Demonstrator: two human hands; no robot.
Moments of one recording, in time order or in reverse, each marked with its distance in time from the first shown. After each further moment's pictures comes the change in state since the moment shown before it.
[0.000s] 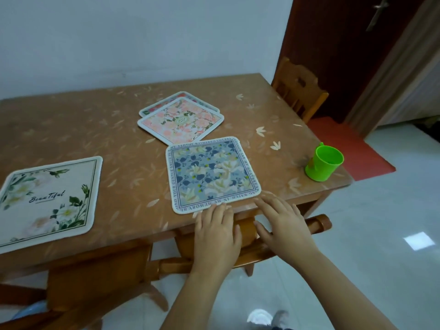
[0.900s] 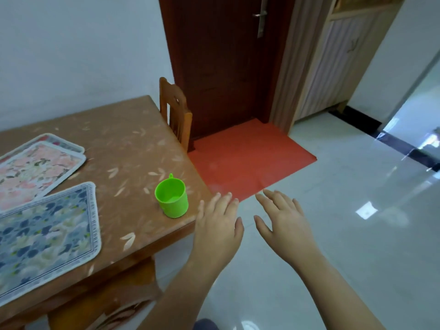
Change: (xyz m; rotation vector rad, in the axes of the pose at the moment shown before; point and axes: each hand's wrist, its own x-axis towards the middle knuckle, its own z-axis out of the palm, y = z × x) left_hand 0.141 0.403 0.168 -0.028 0.040 0.383; right_hand -0.052 0.413 -0.142 -0.009 0.232 0.273
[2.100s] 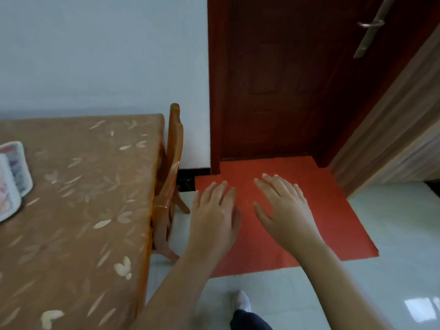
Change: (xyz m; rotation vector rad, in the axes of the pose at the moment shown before) left_hand 0.461 -0.123 0.170 0.093 0.148 -0.407; right_hand 0.549 0.143 0.081 0.079 -0.196 -0.394
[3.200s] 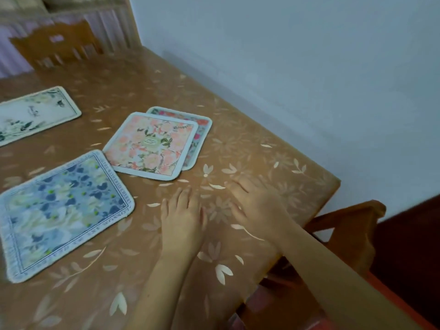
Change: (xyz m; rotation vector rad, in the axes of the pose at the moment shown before) left_hand 0.026 -0.291 -0.084 0.378 0.339 -1.058; right_hand 0.272 -0.288 0.160 0.185 -0.206 -1.218
